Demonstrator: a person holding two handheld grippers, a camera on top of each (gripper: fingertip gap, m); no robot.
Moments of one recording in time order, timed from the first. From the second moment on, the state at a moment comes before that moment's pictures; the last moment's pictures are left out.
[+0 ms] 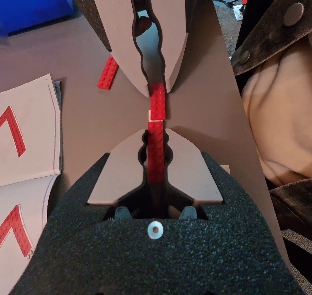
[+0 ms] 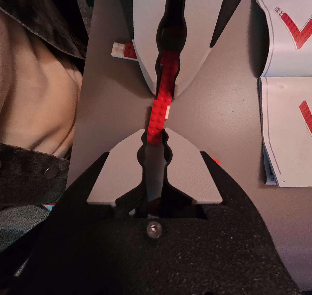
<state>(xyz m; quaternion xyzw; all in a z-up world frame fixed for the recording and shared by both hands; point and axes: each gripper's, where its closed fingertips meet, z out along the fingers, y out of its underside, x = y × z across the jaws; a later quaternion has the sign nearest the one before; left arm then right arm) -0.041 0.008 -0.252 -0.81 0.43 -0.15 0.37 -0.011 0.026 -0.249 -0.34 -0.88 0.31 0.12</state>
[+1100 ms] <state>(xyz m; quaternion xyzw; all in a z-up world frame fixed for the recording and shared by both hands) -0.022 0.013 -0.244 -0.81 0.41 -0.17 0.39 -0.010 0.028 -0.253 -0.34 -0.89 0.28 0.12</state>
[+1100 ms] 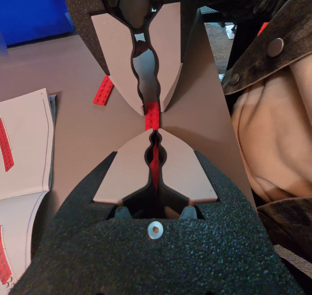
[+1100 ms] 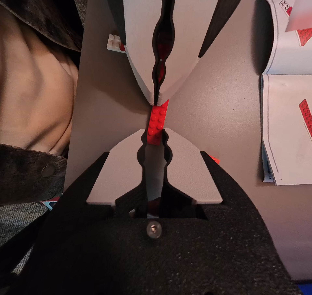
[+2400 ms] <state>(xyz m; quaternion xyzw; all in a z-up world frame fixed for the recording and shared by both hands) -0.042 0.003 -0.254 -0.84 0.41 -0.14 0.33 -0.031 0.012 -0.255 -0.42 -0.85 0.30 0.11</state>
